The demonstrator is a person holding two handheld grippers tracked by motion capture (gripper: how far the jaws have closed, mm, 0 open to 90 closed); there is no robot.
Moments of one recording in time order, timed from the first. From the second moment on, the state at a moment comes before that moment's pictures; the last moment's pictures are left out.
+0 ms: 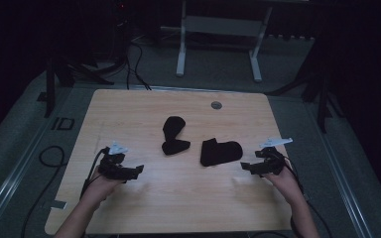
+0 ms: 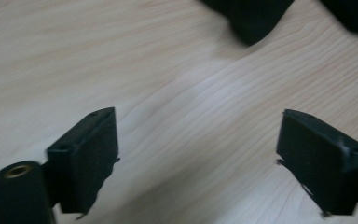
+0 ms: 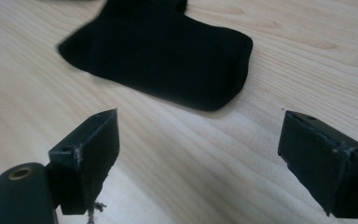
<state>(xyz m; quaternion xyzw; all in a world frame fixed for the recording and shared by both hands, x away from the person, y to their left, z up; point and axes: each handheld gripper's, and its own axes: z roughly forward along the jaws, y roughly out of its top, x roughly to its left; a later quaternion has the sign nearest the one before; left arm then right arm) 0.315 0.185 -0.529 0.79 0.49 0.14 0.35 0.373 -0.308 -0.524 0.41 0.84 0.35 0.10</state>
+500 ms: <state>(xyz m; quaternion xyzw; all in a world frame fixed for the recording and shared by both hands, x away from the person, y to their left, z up) 0.368 0.094 -0.523 0.84 0.41 0.09 0.34 0.406 -0.289 -0.528 0.41 0.84 0.32 0.11</state>
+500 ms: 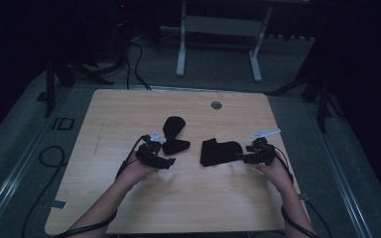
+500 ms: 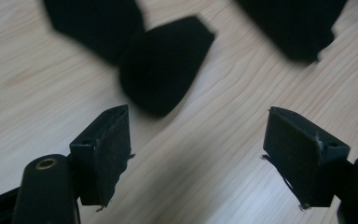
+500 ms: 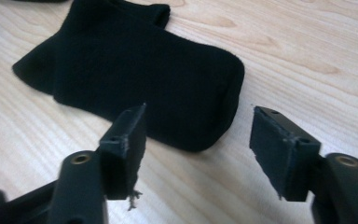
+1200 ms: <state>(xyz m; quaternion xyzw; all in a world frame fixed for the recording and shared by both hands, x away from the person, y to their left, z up) 0.433 -0.012 -0.530 0.85 0.40 0.00 0.35 0.424 -0.283 -0.539 0.43 0.85 0.30 0.09</state>
